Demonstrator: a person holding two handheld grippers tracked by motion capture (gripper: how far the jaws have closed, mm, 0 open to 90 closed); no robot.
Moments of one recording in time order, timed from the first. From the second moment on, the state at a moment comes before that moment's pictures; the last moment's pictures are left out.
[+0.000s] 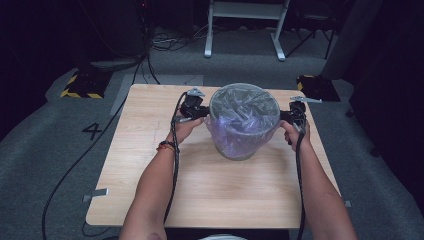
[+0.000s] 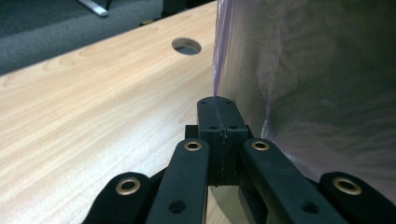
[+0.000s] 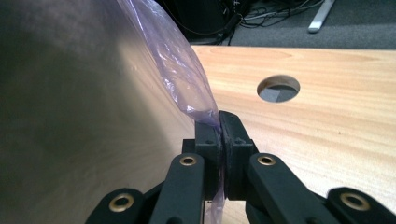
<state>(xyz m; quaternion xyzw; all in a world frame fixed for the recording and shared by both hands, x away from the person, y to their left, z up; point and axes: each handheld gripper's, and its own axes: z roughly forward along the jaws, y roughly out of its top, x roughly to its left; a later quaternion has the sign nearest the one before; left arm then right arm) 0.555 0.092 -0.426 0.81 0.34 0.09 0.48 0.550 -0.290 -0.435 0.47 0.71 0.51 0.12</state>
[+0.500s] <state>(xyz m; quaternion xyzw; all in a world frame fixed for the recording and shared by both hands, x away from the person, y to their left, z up) 0.533 0.125 -0.439 0.80 0.35 0.11 0.47 0.534 -0.317 -0.439 0.46 0.71 0.50 0.16</state>
